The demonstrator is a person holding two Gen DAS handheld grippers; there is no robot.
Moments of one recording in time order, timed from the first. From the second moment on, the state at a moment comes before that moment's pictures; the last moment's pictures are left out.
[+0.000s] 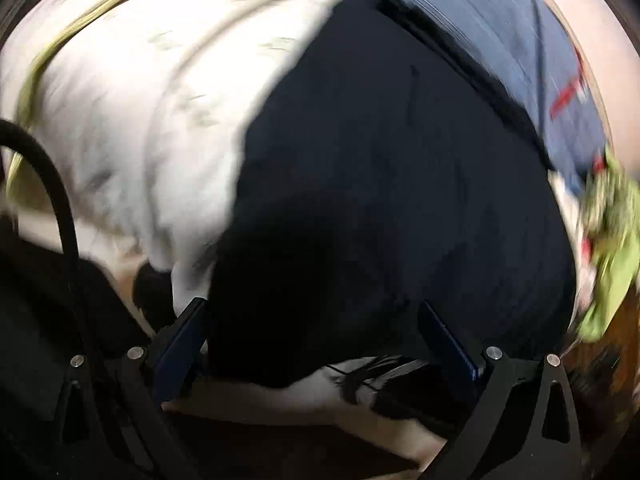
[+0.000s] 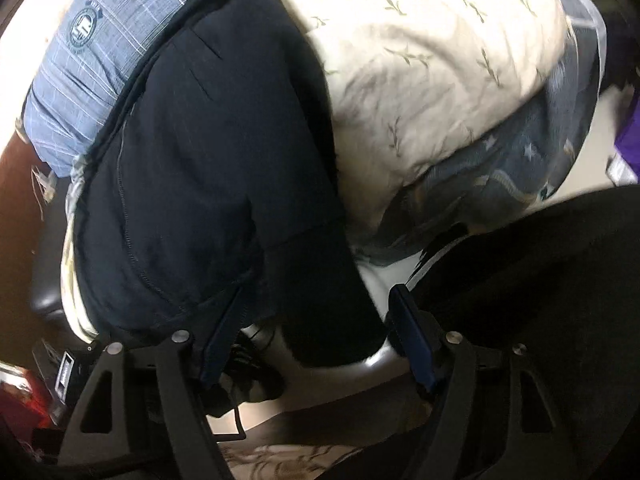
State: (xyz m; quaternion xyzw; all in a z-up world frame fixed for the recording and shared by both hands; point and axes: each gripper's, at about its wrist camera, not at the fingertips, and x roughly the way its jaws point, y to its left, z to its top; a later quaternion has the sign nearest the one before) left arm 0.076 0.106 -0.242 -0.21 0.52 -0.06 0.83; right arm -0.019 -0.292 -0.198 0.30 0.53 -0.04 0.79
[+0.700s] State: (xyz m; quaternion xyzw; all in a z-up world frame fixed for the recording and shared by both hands) left arm 0.073 0.121 -0.250 -0.23 0.55 -0.08 0.80; right arm 0.008 -0.273 -0.194 0.21 0.55 0.02 0.81
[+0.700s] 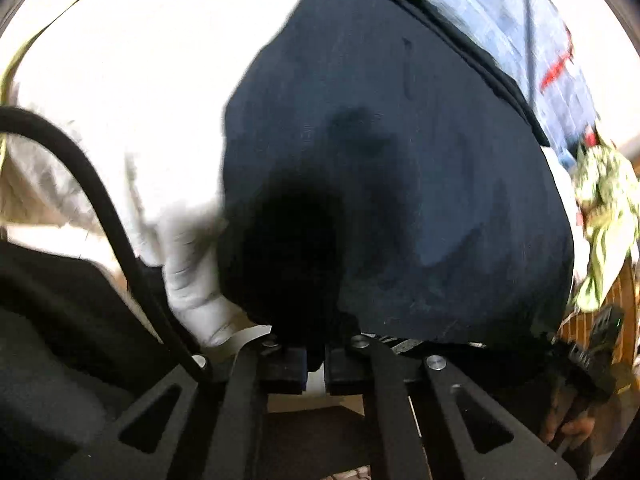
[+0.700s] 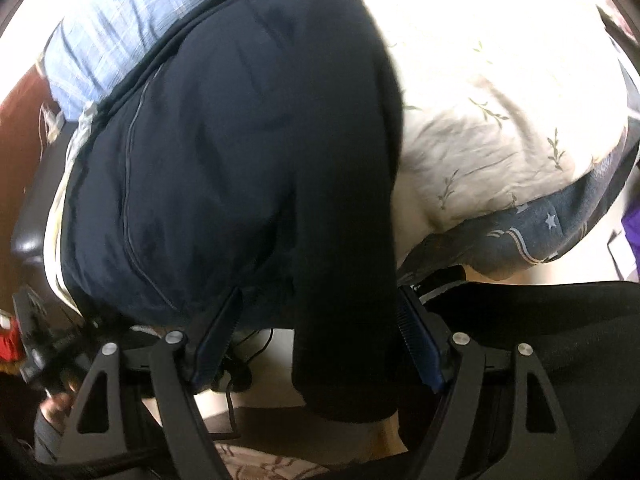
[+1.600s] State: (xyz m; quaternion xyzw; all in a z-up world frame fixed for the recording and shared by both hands) left arm 0.060 0.154 -0.159 -0.31 0.46 -0.14 0.82; right arm -0.006 -0.318 -0.147 0.47 0.45 0.18 0.74
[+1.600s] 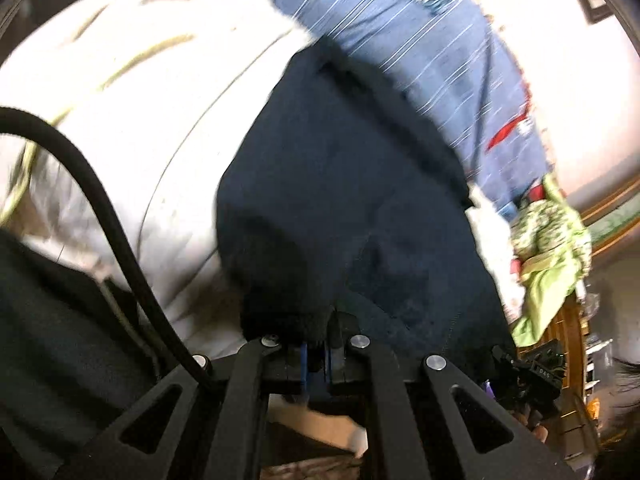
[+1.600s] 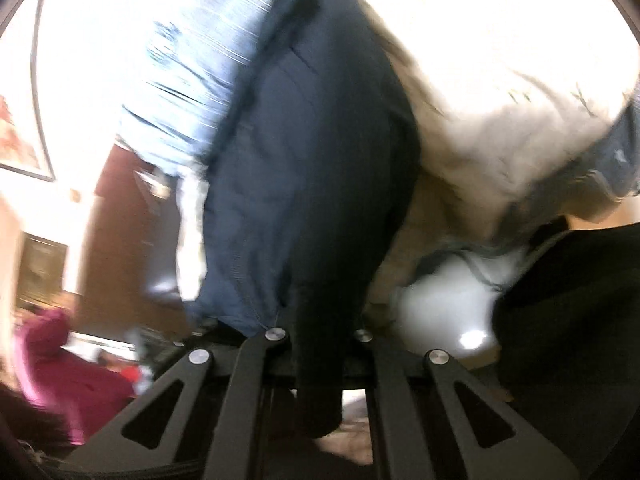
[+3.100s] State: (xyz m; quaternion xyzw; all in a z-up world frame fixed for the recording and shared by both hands) left arm 0.536 0.093 -0.074 -0.17 0.52 -0.18 0.82; right arm 0.417 -0.376 -0.068 0.40 0.43 0.10 0.81
